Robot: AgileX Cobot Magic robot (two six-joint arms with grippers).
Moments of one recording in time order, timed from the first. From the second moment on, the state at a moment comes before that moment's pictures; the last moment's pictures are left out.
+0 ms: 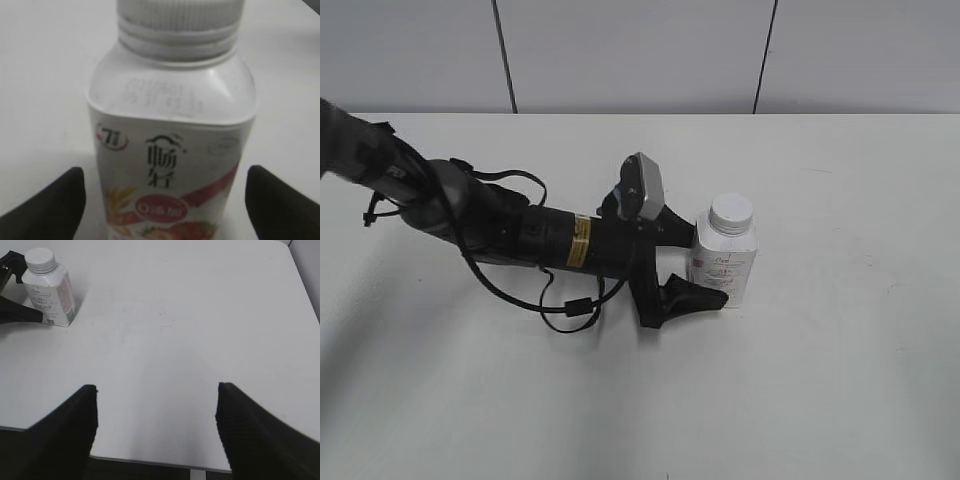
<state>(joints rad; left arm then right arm) -0.46 2.37 -1.30 1.38 -0.97 -0.61 -0.06 -0.01 -0.52 0.18 1.11 -0.30</state>
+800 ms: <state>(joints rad) -0.51 2.46 -1.39 1.32 -1.00 -0.64 -0.06 -0.01 -0.52 0.18 1.11 -0.30</state>
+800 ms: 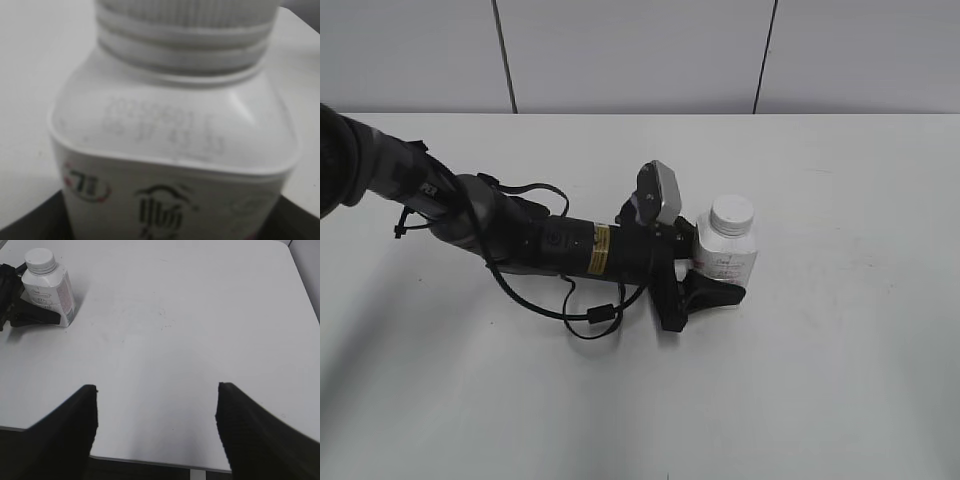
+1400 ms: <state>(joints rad) -0.46 2.45 -1.37 1.36 -1.08 -0.64 -0.06 -0.01 -0.52 0.18 1.11 -0.30</state>
